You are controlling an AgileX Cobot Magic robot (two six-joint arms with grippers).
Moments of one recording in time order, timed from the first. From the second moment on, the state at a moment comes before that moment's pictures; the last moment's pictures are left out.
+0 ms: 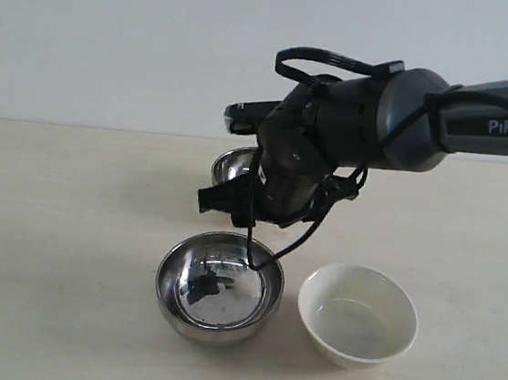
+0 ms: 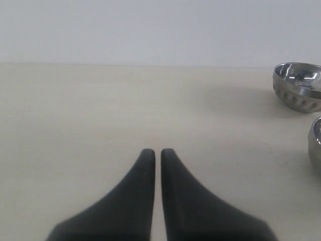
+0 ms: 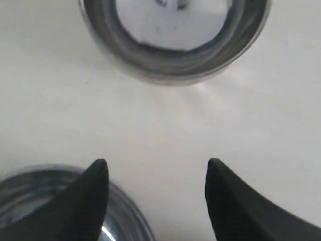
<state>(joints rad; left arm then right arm) 0.01 0.00 0.00 -0.09 0.31 0.04 0.73 1.99 -1.45 -0.48 0.63 0.78</state>
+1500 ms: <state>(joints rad) 0.01 0.00 0.00 -0.09 0.31 0.04 0.55 2.11 -1.49 -0.47 0.25 0.98</state>
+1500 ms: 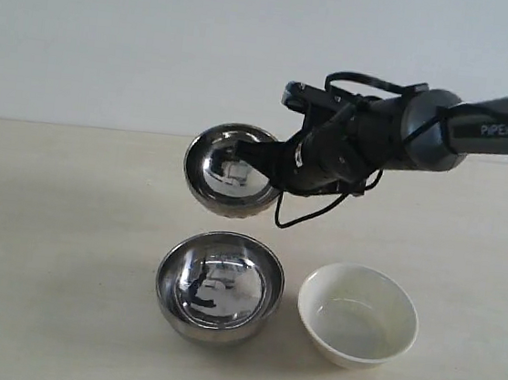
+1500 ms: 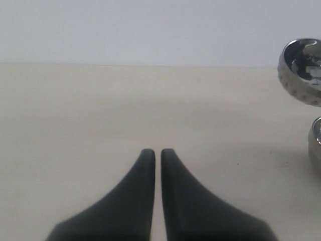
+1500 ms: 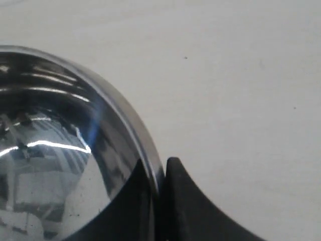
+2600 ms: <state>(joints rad) 0.01 0.00 0.00 -0.09 0.31 0.04 0.57 1.92 -1.34 0.19 0.69 0.12</state>
